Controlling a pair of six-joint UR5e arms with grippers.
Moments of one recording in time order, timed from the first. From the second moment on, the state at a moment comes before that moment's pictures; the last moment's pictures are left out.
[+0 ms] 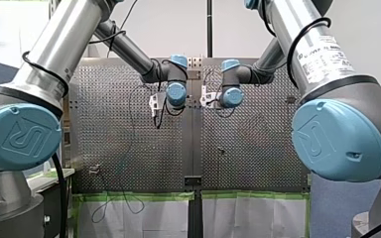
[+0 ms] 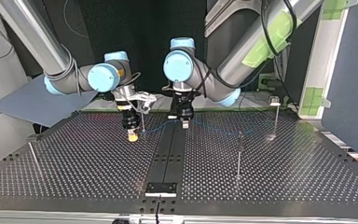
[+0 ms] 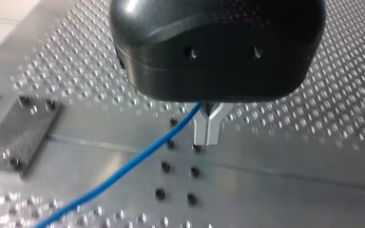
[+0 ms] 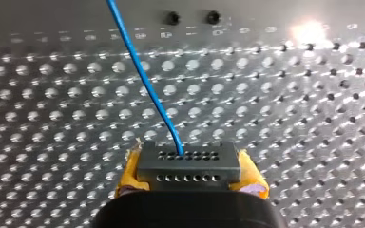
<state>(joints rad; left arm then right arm) -0.59 -2.01 -1.55 -2.80 -2.16 -1.72 2.12 -1.02 1.44 -0.40 1.60 1.62</state>
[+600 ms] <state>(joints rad) -0.64 -2.15 -1.55 -2.76 -2.18 -1.76 2.11 -1.02 1.61 -0.48 1.60 1.62</state>
